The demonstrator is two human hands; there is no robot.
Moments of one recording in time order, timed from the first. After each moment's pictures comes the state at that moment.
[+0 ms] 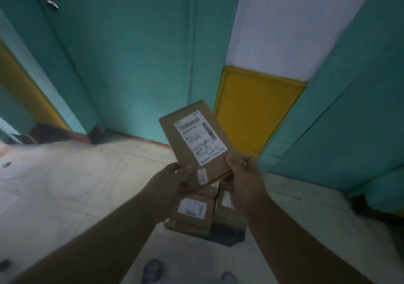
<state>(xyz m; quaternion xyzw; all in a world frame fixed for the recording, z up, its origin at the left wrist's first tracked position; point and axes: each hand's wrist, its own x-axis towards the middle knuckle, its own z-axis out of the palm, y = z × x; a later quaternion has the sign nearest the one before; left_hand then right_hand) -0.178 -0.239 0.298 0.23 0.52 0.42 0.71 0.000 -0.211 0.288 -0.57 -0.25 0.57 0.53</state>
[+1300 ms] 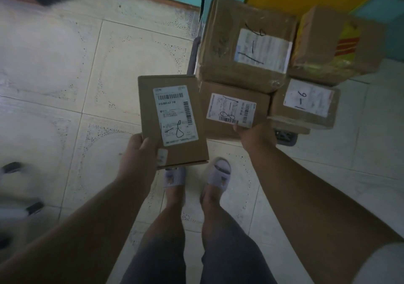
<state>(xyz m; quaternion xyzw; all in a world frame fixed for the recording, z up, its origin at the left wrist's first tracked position) -0.281 -0.258 -0.065 0.16 0.81 0.22 0.51 -0.035 -0.201 -0.165 -0.88 -0.31 0.36 -0.01</state>
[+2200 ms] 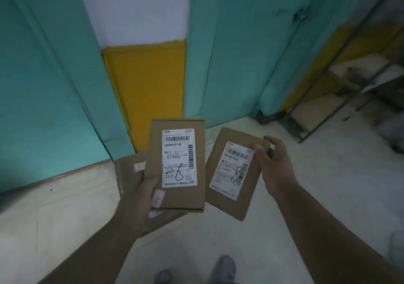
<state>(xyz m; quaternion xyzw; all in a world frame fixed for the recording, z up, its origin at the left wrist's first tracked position) -0.163 -0.262 0.276 0.48 0.54 0.24 0.65 0.116 -0.373 0.297 -0.80 -0.18 0.21 0.53</state>
